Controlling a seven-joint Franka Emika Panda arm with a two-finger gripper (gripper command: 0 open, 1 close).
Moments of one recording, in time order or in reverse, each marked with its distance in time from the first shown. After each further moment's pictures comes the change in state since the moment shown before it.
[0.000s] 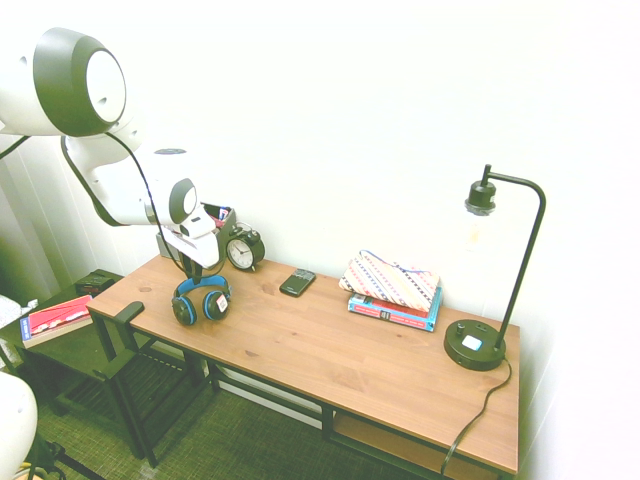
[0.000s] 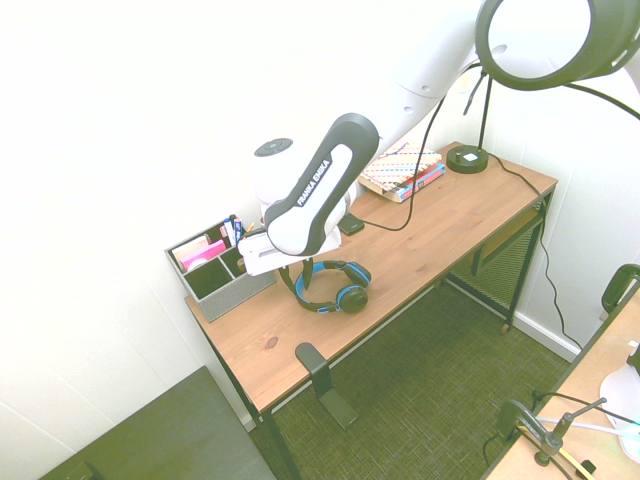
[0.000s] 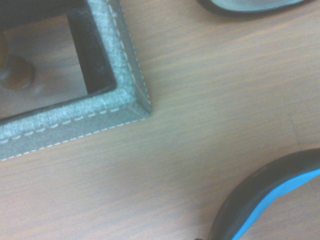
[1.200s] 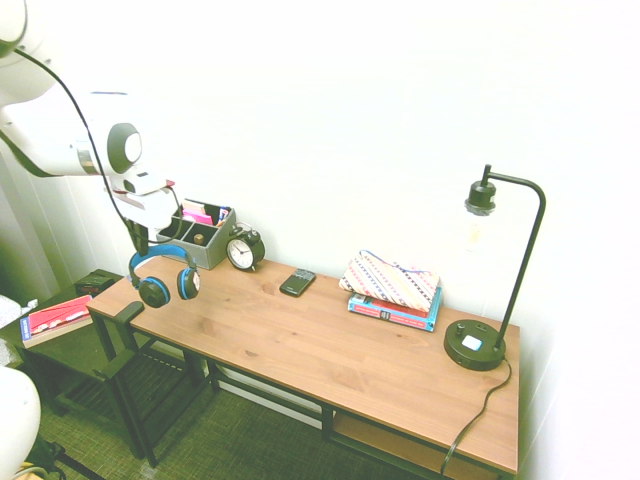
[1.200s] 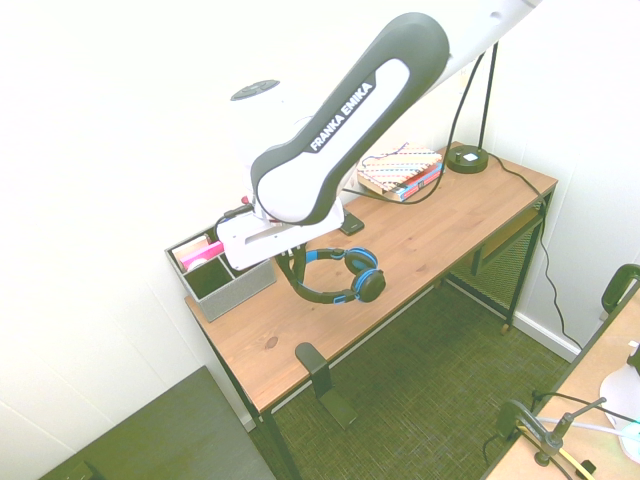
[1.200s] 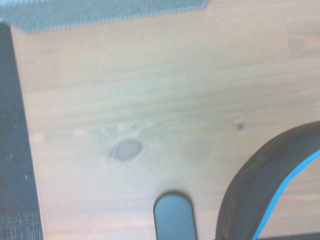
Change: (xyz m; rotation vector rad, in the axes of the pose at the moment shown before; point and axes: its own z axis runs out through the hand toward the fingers) arm -0.114 0.075 -0.138 -0.045 -0.013 -0.205
